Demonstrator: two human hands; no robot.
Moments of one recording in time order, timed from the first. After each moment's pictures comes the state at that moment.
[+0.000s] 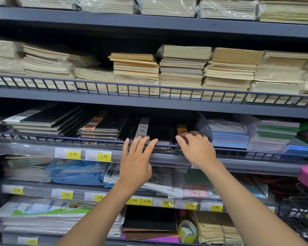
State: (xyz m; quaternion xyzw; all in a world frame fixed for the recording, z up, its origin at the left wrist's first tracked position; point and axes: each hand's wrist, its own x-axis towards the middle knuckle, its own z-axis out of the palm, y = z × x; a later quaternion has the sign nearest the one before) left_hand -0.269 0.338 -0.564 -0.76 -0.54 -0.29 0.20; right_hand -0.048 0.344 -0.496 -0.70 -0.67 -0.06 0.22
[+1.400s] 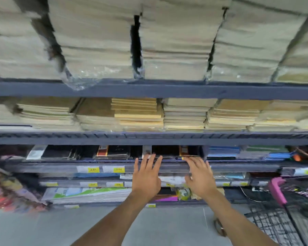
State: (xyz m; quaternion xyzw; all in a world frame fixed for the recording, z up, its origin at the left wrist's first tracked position) left_hand -0.275 0.319 -0.448 -0.81 -0.58 0.01 -0.10; right_hand -0.048 0.296 -0.455 -0.71 -0.69 0.12 0.08
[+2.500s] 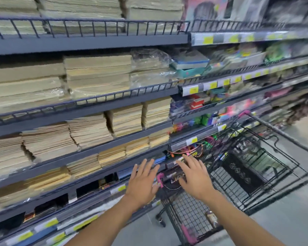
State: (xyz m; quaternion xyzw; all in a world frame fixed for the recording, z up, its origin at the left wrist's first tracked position) left_hand -0.026 0.163 -0.153 -0.95 -0.30 -0.02 -0.08; right_hand 0.178 0.031 -0.127 -0.82 -0.57 0.02 0.06
